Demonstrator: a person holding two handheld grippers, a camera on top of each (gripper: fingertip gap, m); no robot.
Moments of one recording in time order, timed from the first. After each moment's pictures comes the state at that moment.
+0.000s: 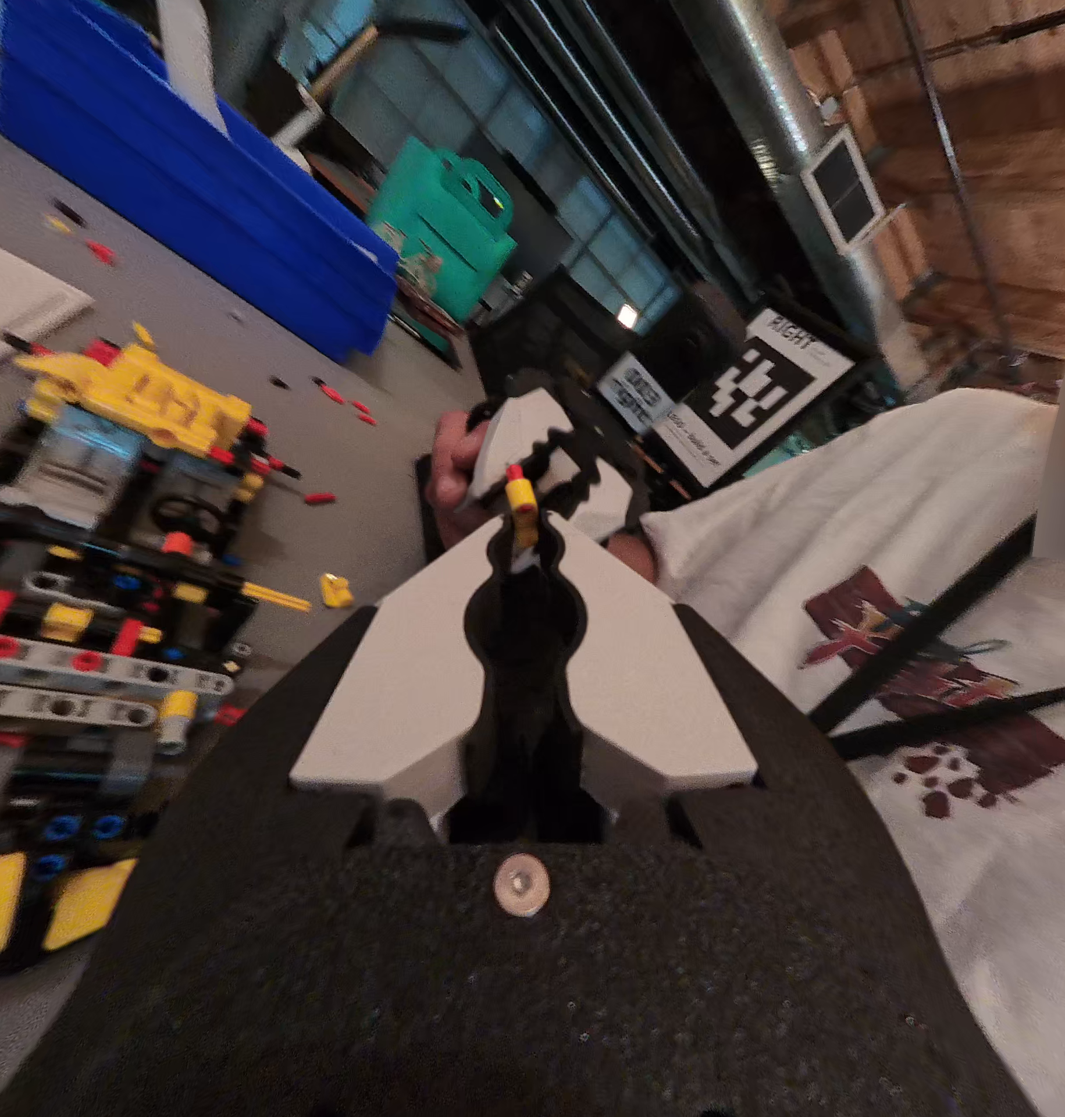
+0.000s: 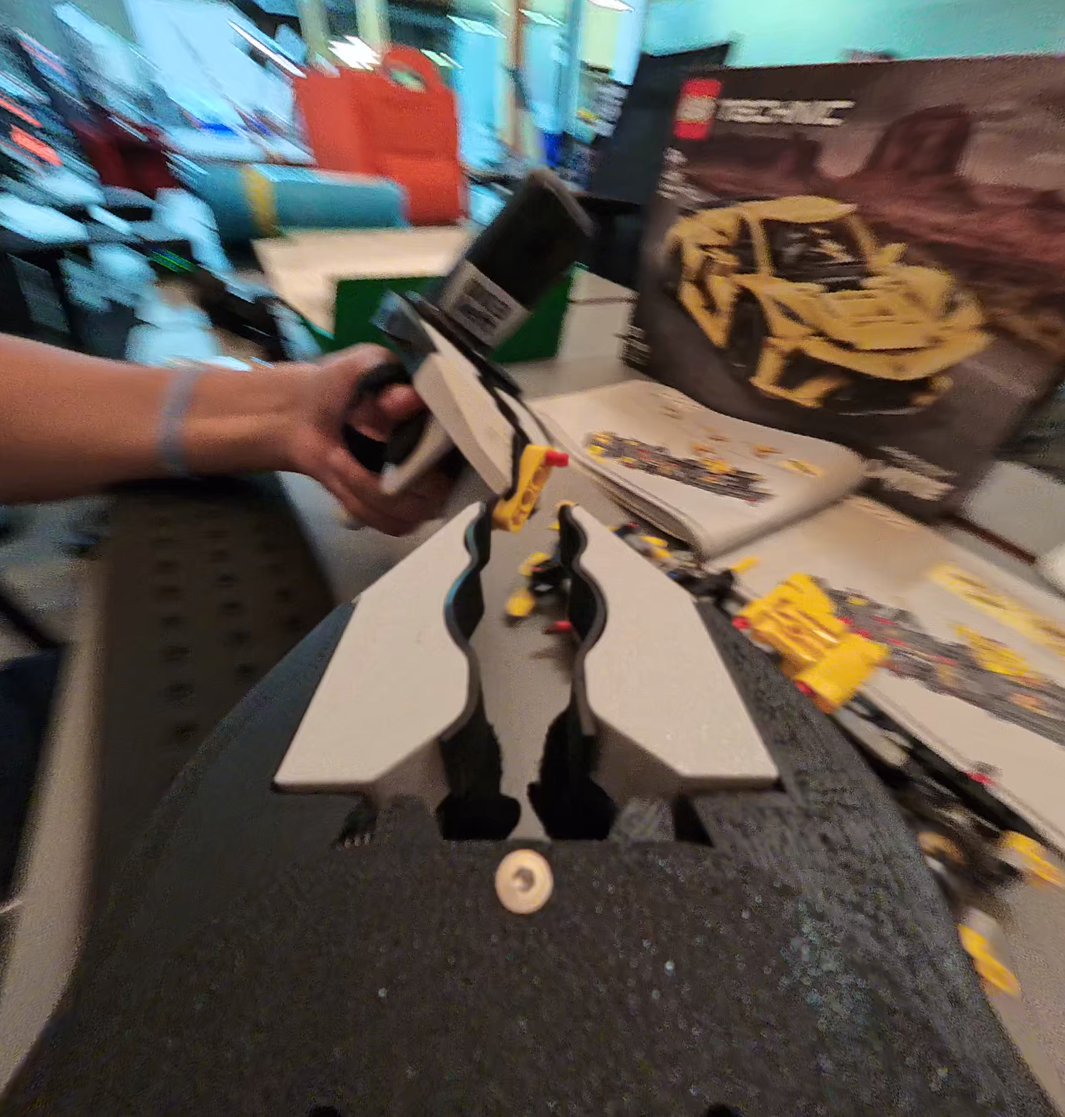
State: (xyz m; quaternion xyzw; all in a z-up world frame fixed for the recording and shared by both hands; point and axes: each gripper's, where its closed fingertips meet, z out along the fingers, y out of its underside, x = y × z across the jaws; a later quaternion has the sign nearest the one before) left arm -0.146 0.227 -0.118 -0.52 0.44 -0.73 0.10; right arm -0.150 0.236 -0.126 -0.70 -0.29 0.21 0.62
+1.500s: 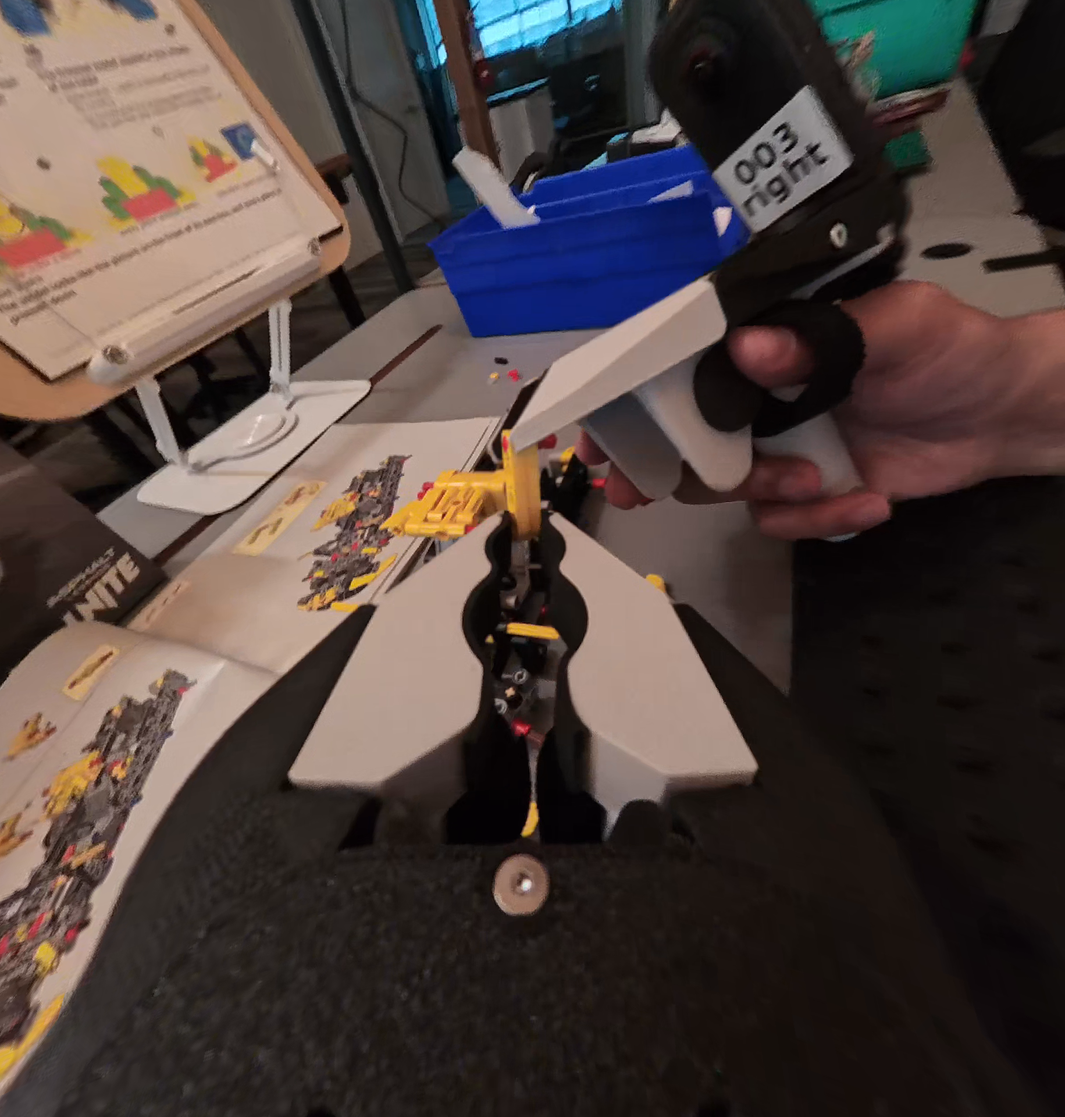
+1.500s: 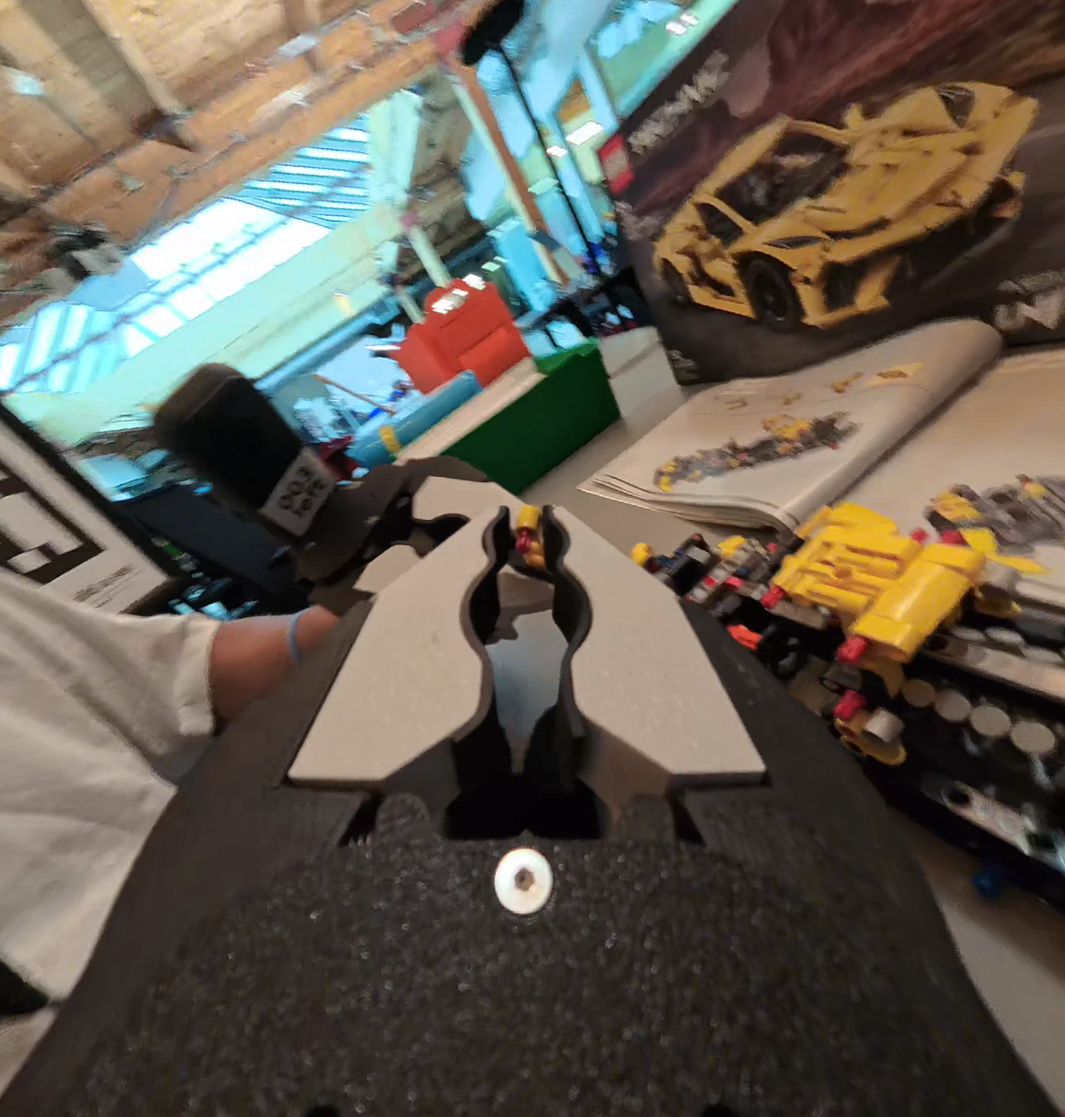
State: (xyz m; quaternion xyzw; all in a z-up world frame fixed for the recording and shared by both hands) left arm -0.116 0.253 -0.139 -0.52 0.58 -0.36 0.52; right arm -0.129 0.257 -0.111 -0.68 -0.09 0.45 0.57
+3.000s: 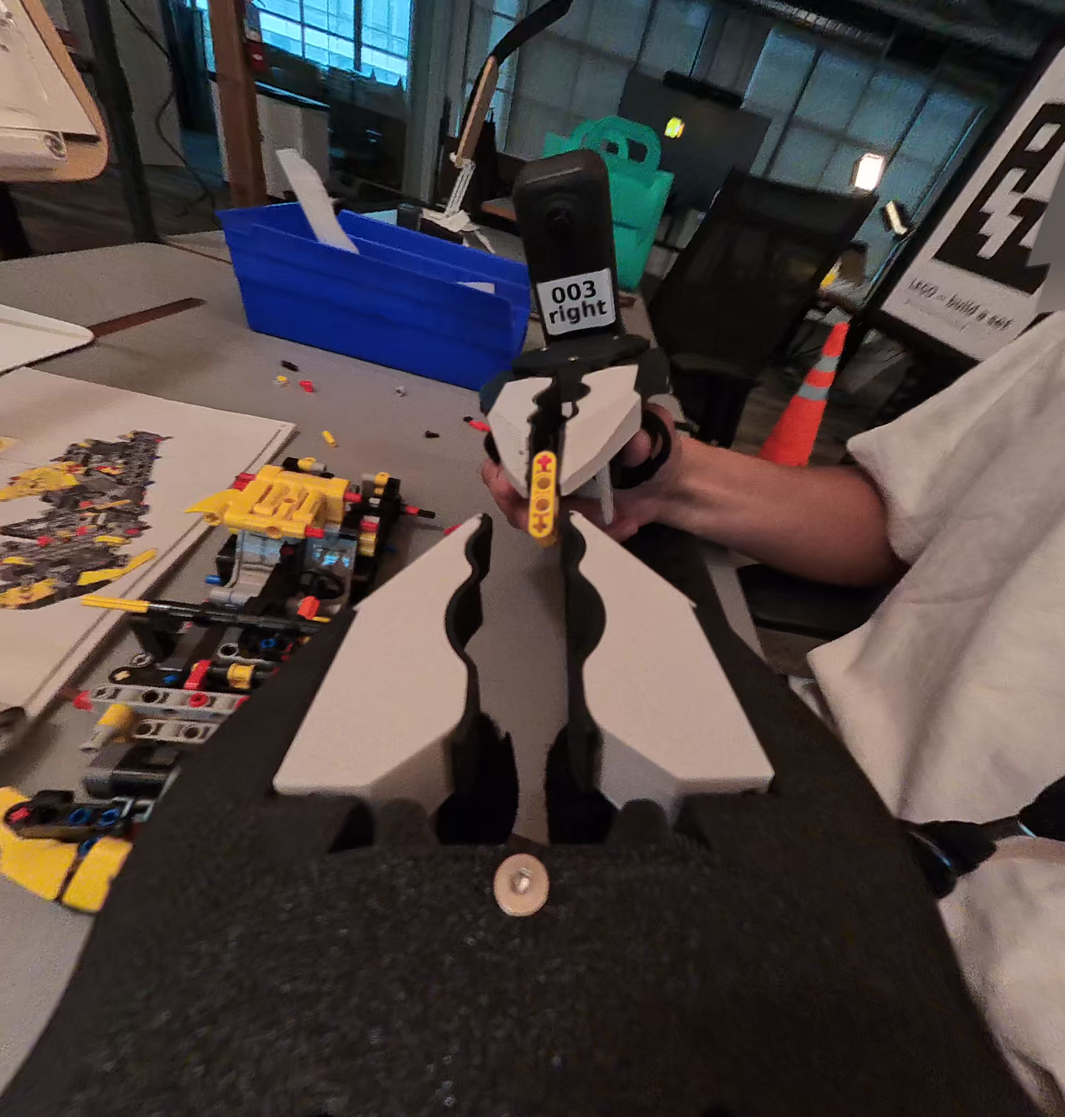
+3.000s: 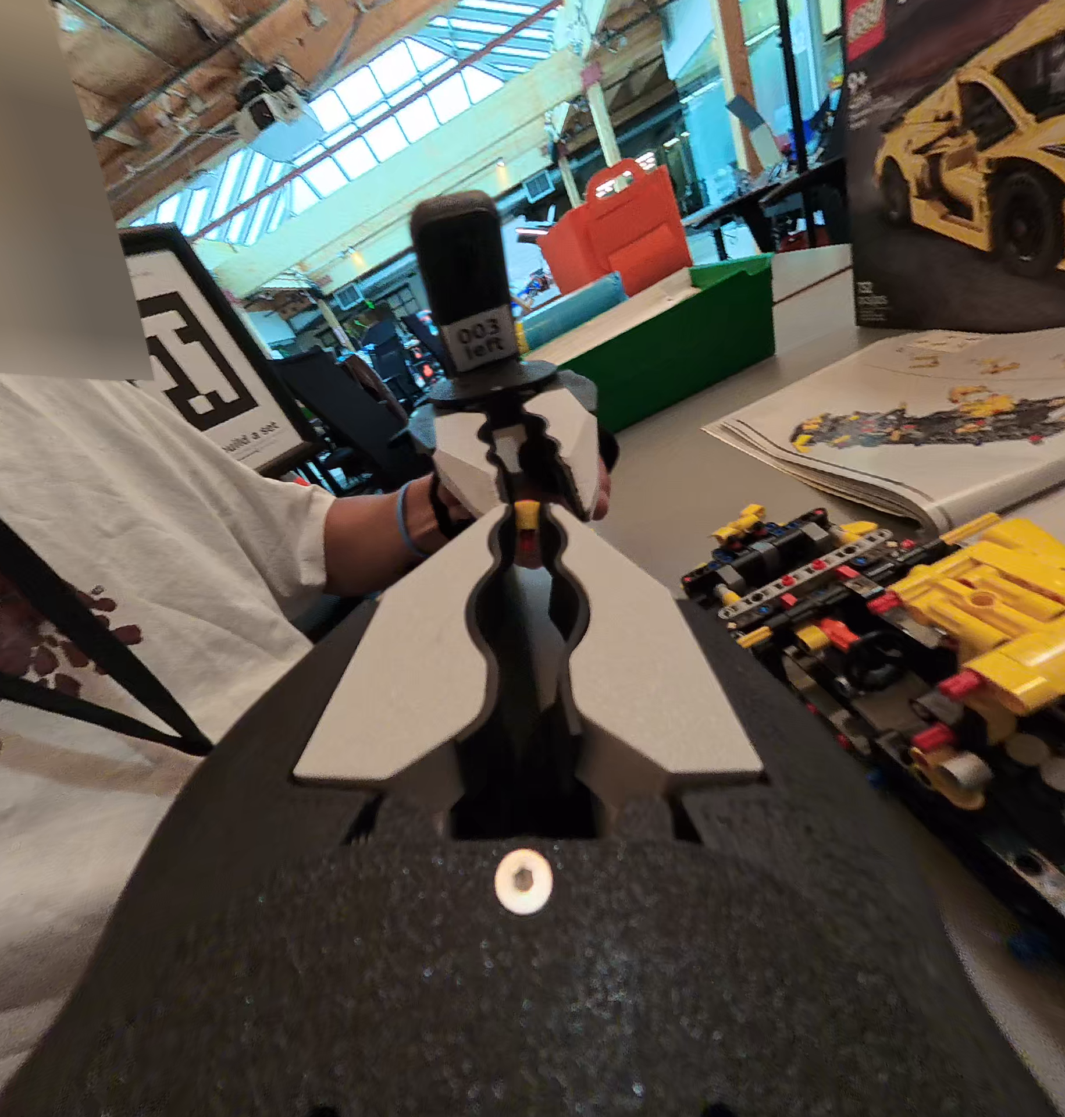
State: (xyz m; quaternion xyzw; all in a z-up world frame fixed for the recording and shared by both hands) left arm -0.138 0.219 -0.117 -0.52 0.54 -0.58 0.33; right arm -0.142 0.221 -0.112 -0.65 -0.24 0.51 0.51
